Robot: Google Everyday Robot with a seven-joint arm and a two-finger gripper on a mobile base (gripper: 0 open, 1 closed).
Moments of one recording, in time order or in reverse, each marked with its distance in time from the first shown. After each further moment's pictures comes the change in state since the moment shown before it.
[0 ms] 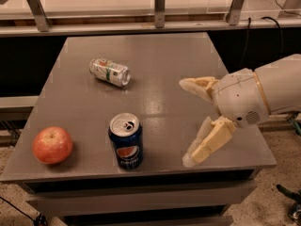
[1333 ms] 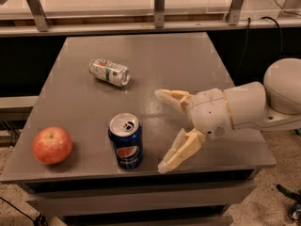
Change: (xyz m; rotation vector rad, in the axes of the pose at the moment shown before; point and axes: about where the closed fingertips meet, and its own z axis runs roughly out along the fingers) arm 0.000 0.001 0.061 -0.062 -0.212 -0.044
